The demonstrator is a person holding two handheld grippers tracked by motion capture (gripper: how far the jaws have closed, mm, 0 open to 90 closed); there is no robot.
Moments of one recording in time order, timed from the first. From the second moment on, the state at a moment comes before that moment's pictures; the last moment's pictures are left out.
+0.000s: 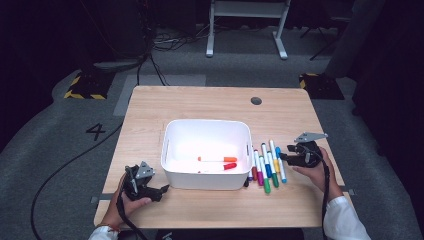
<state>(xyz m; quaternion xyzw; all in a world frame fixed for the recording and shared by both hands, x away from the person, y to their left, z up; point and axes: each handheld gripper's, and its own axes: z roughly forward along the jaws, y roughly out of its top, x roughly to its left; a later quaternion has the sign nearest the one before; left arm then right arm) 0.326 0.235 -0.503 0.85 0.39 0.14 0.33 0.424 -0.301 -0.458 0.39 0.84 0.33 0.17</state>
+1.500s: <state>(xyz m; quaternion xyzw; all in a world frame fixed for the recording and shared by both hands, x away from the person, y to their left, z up) 0.326 0.235 -0.503 0.84 0.40 0.14 0.33 0.427 -0.330 -0.456 0.44 0.80 0.37 0.19</state>
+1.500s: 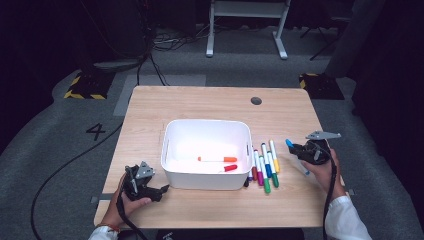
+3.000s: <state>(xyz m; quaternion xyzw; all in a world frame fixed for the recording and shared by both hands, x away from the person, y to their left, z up) 0.326 0.235 -0.503 0.85 0.40 0.14 0.33 0.404 -0.178 -0.289 0.20 0.83 0.47 0.20</state>
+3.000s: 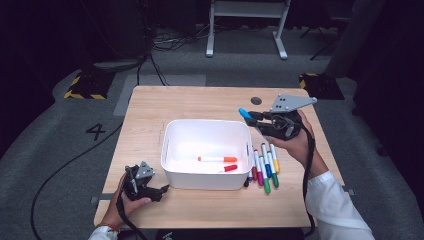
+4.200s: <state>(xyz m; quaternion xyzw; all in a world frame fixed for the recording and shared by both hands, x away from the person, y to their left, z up) 0.326 0.235 -0.503 0.85 0.39 0.14 0.33 0.394 -0.079 -0.344 0.09 0.92 0.37 0.10</state>
